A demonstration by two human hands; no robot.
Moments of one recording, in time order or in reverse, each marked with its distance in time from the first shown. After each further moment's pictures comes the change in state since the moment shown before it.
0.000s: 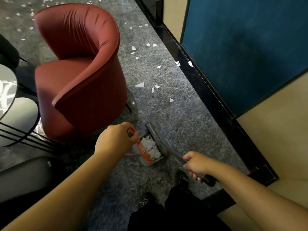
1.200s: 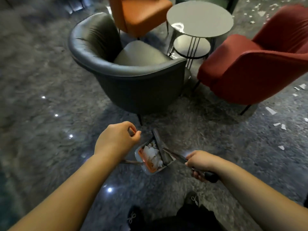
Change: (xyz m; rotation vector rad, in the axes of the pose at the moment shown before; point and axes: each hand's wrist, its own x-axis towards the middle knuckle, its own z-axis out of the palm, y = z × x) left_hand -0.622 -0.066 0.115 -0.429 0.442 -1.121; right_hand -0.204 0.140 0.332 -0.905 -0.347 -0.148
